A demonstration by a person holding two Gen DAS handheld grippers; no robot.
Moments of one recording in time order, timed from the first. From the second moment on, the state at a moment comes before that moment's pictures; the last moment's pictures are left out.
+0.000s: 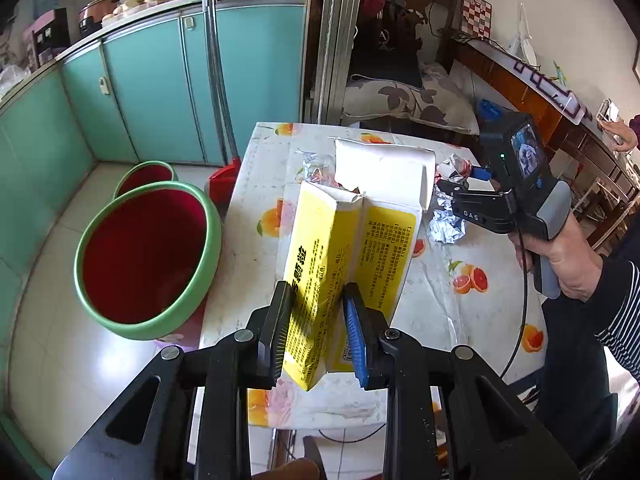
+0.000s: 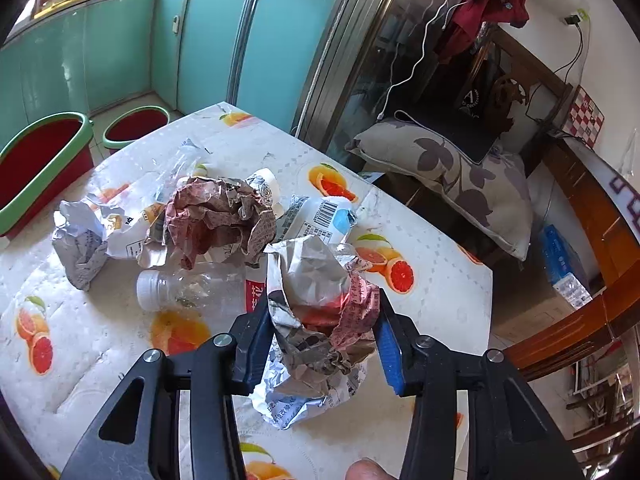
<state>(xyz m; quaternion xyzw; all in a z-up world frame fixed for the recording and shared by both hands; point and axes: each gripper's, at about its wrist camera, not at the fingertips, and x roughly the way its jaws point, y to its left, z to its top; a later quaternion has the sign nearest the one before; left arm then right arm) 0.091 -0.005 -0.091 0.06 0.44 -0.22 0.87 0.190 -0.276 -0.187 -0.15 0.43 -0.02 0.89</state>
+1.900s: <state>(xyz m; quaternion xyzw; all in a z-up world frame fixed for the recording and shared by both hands) 0.172 0.234 -0.112 -0.08 0.38 0.07 0.92 0.261 0.076 -0.079 -0.12 0.33 0.23 0.91</state>
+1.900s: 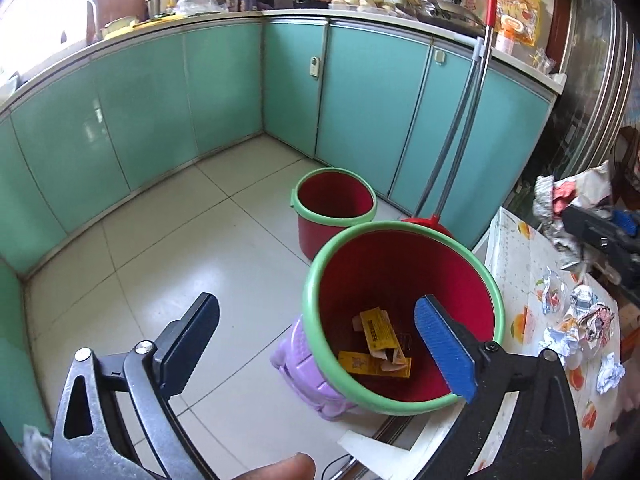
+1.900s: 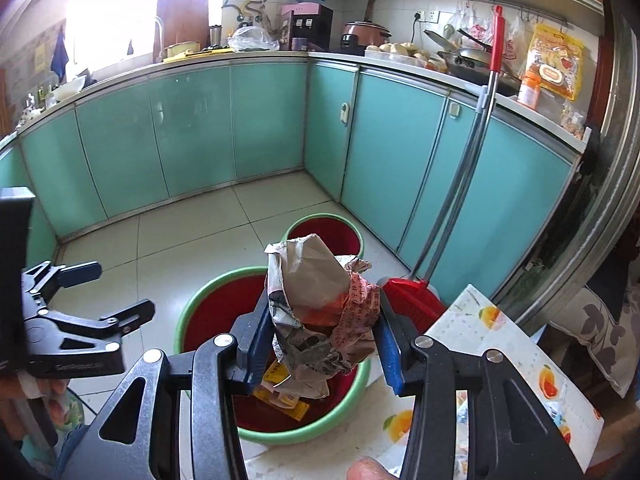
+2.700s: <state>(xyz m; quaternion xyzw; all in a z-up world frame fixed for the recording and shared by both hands) 0.131 0.267 -0.110 -0.10 0.38 0.11 0.91 0.292 0.132 -0.141 -0.14 0.38 0.21 0.89</state>
